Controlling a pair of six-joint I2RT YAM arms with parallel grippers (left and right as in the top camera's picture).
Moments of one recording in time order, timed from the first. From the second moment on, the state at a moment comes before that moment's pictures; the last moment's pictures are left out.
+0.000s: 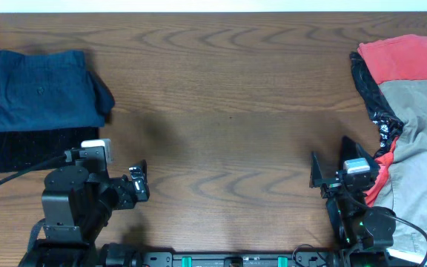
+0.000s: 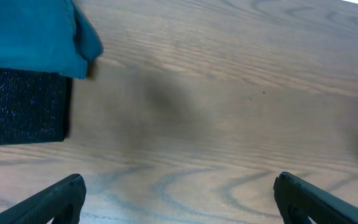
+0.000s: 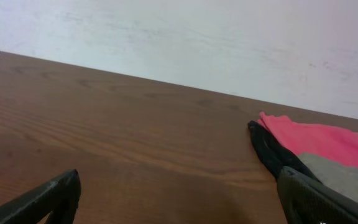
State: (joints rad) left arm -0.07 0.58 0.92 -1.05 0.09 -0.21; right arm 0.04 0.01 0.01 -0.06 -0.10 -0.12
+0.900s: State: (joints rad) left arm -0.07 0.02 0.16 -0.15 -0.01 -0.13; right arm 0.04 0.01 0.01 -0.06 -0.11 -0.12
